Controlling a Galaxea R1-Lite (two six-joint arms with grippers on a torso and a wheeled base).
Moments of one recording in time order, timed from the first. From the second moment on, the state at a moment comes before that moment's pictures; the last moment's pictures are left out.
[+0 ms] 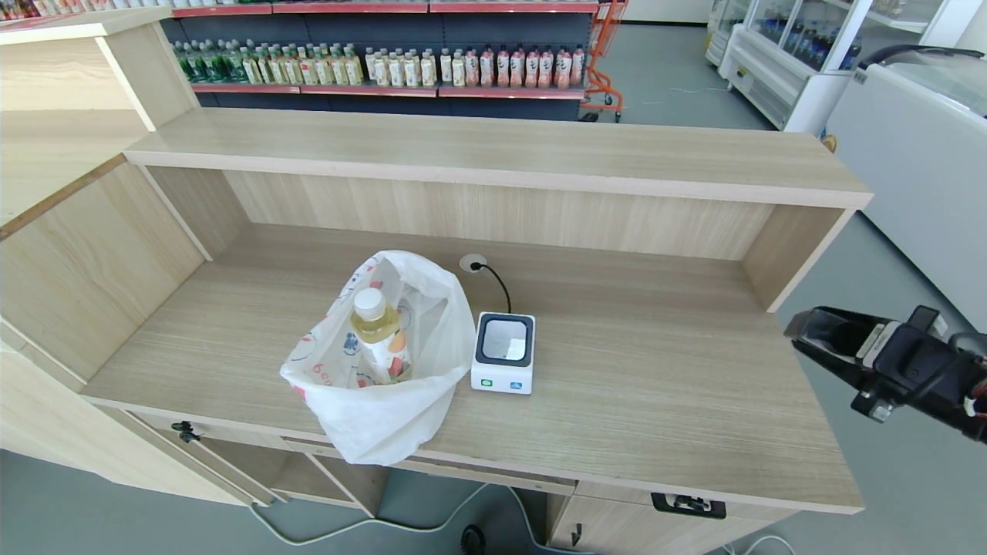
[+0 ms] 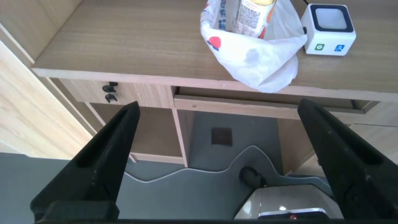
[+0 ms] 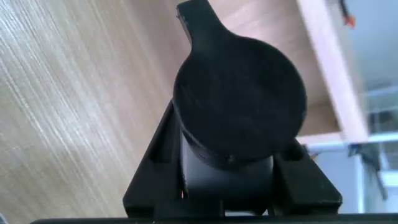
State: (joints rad) left arm -0.01 0.00 0.00 0.04 -0.05 0.03; right arm -0.13 1.50 -0.33 -1.08 0.53 -1.14
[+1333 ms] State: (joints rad) left arm -0.01 0.00 0.00 0.04 -0.05 0.03; right arm 0.77 1.22 -0.32 -1.33 0.75 -2.29
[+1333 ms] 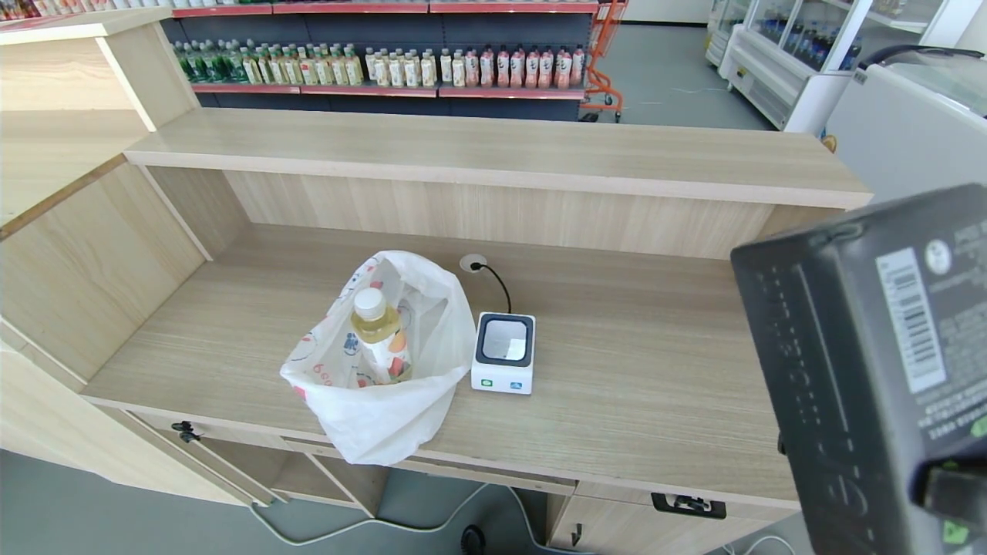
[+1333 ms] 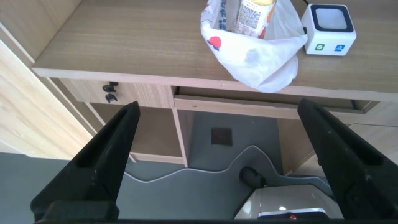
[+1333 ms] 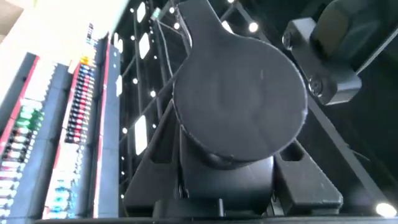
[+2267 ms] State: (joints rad) left arm -0.01 0.00 0.00 0.04 -0.05 0.03; right arm 0.79 1.01 -0.33 -1.10 0.84 -2.33
